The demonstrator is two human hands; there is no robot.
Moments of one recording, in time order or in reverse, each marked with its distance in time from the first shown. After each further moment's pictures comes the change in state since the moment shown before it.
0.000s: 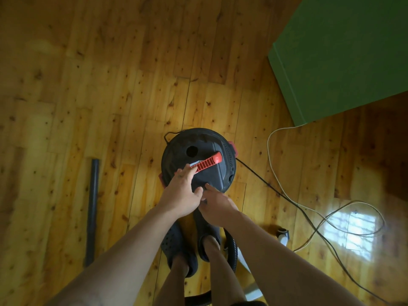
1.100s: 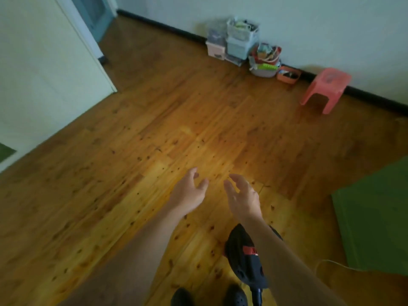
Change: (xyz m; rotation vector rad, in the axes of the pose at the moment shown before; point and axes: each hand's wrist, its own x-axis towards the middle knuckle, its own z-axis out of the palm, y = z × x) left_hand -0.211 -0.026 -0.273 -0.488 0.640 -0.186; right_hand -0.135 -0.291 -0.144 0.332 0.557 -0.415
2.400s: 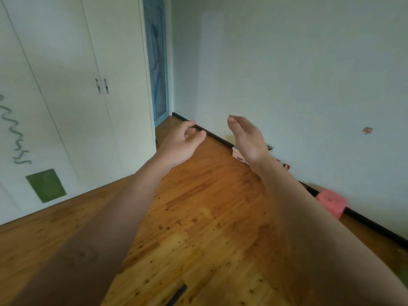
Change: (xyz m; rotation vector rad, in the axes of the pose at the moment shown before) left_hand -0.225 0.134 -0.360 -0.262 0.538 0.537; right_hand -0.137 -0.436 -0.118 0.156 0.028 -0.709
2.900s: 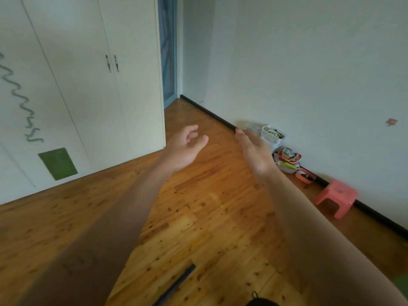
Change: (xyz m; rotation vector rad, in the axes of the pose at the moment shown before) left_hand -0.009 -0.078 -0.034 -0.042 -0.040 -0.109; right_hand -0.015 0.033 0.073 0.046 -0.074 0.207
